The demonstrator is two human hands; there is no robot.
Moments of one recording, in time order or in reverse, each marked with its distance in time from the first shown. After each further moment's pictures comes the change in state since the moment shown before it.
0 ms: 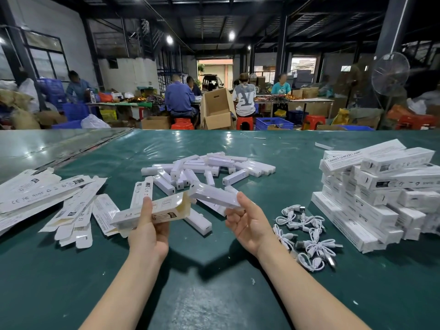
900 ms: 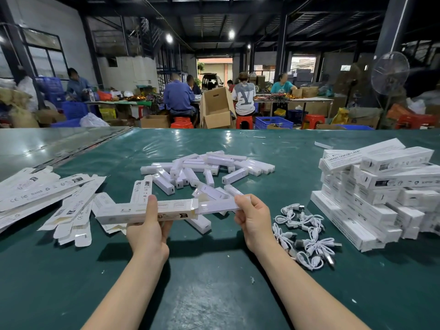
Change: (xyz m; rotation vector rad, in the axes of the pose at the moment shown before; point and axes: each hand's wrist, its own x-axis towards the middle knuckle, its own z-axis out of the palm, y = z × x) left_hand -0.005 -0.007 0.001 0.152 0.009 0.180; right_hand 0.010 0.007 -0.009 -0.259 0.141 -0.343
